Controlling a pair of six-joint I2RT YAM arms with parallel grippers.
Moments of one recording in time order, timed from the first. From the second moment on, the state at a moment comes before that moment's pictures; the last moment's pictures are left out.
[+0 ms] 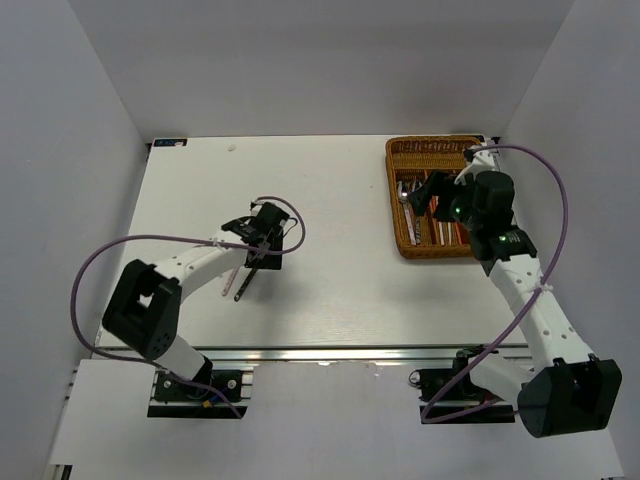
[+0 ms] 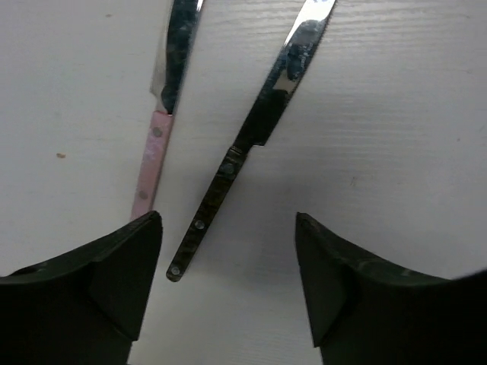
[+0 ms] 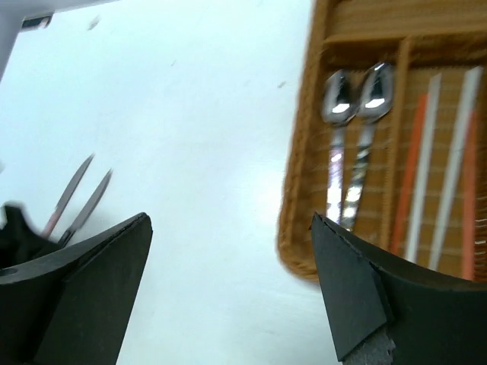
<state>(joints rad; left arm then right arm) -0.57 1.53 0.99 -0.63 -0.44 -0.44 0.16 1.09 0.97 -0.23 -0.18 0.30</state>
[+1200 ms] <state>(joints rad) -0.52 1.65 0.92 -0.42 -0.01 -0.41 0.20 0.85 0.70 -0.04 -0.60 0.47</state>
